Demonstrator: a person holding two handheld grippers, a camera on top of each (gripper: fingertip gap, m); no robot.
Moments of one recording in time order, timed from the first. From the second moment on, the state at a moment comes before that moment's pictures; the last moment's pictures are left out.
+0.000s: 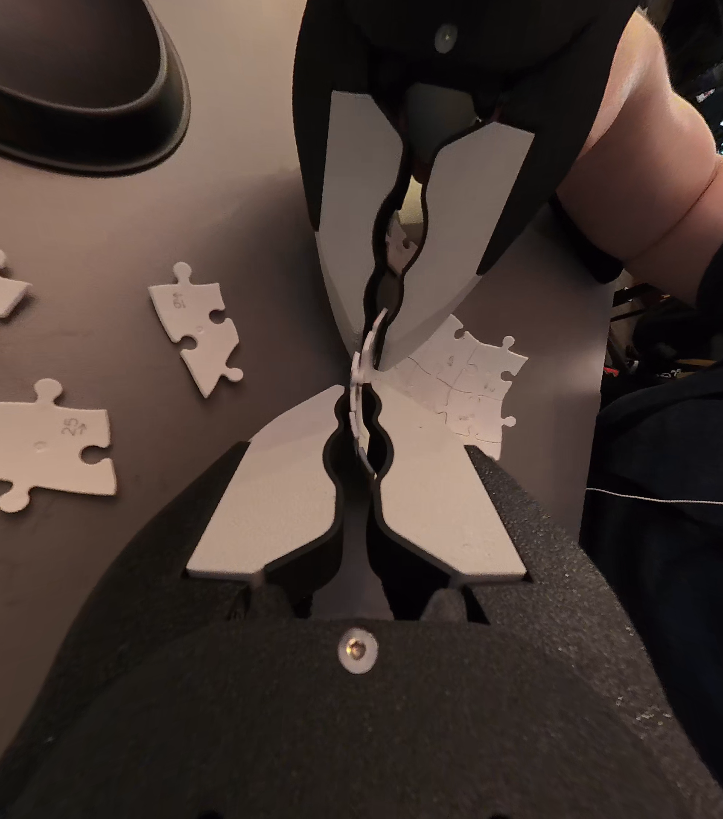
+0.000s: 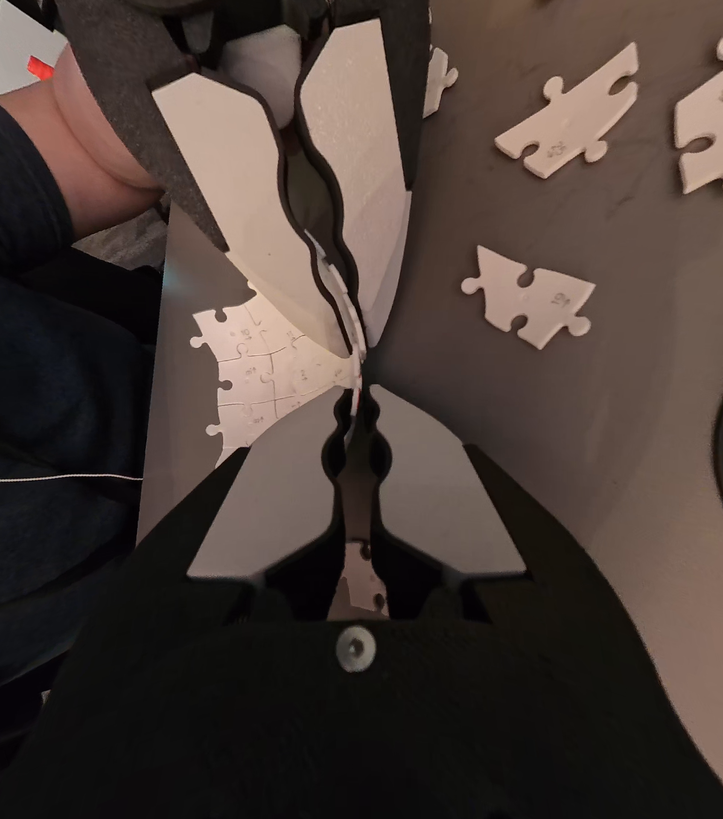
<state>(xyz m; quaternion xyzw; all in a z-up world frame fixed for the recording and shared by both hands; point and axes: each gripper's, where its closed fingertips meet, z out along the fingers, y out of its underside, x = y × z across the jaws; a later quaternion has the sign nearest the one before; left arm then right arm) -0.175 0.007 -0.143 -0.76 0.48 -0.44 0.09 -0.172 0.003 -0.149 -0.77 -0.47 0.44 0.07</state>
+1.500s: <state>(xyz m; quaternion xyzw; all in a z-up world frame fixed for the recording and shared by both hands) -0.168 -0.011 -0.141 -0.73 0.51 -0.45 0.08 -0.164 -0.018 -0.152 -0.77 -0.46 0.44 -0.01</state>
